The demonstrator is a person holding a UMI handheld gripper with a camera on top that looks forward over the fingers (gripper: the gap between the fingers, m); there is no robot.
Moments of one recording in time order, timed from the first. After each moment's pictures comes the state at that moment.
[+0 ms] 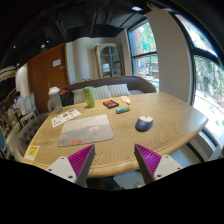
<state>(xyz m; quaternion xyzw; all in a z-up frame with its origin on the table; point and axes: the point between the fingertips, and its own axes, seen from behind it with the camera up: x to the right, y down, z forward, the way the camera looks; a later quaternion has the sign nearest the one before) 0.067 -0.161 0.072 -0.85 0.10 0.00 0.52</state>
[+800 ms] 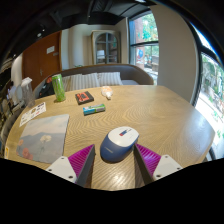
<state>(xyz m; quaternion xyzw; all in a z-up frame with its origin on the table) 0.227 0.000 -0.014 -0.88 0.09 -0.03 0.46</state>
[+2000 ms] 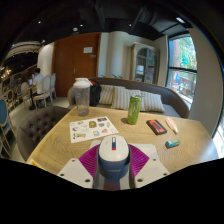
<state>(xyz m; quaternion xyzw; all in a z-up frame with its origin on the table) -0.092 0.062 0.082 -0.85 -0.07 0.01 0.52</state>
